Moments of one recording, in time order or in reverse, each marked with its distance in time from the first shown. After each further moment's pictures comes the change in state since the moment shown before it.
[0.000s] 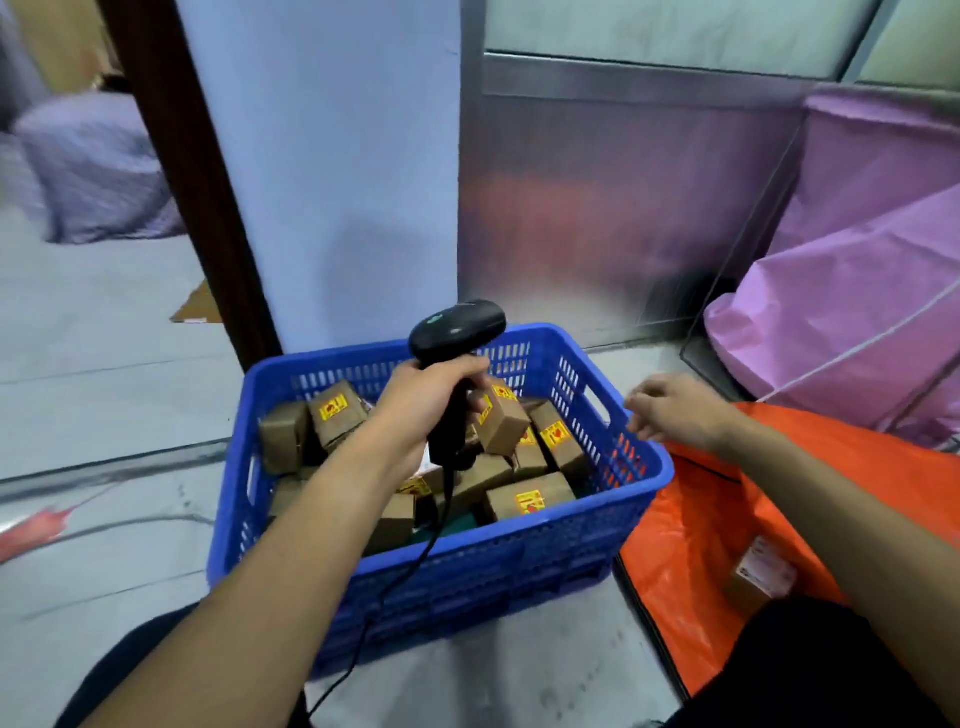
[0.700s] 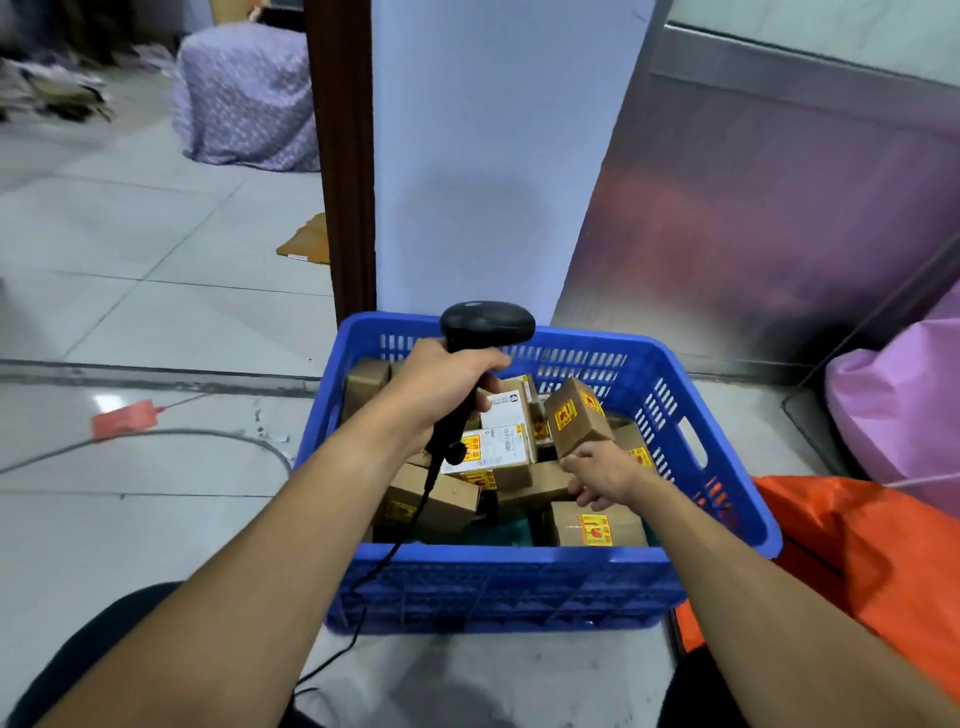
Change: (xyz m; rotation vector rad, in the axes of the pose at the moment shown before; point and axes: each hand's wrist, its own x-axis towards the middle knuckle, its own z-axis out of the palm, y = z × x) left_hand 0.011 0.005 -0.083 0.152 0.215 -0.048; right_hand 0.059 -0.063 0.161 -0.053 -0.432 0.085
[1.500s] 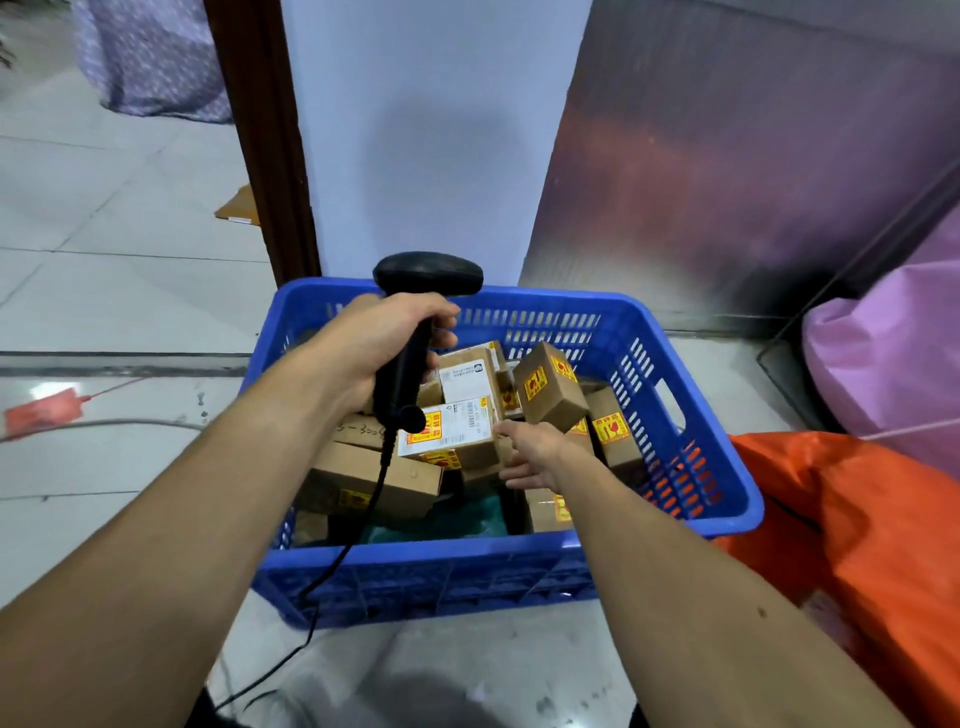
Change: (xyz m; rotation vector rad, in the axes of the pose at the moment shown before) left_hand 0.047 -0.002 0.005 -0.067 -0.054 -0.108; right_hand 0.054 -0.005 0.045 0.543 -0.022 0.254
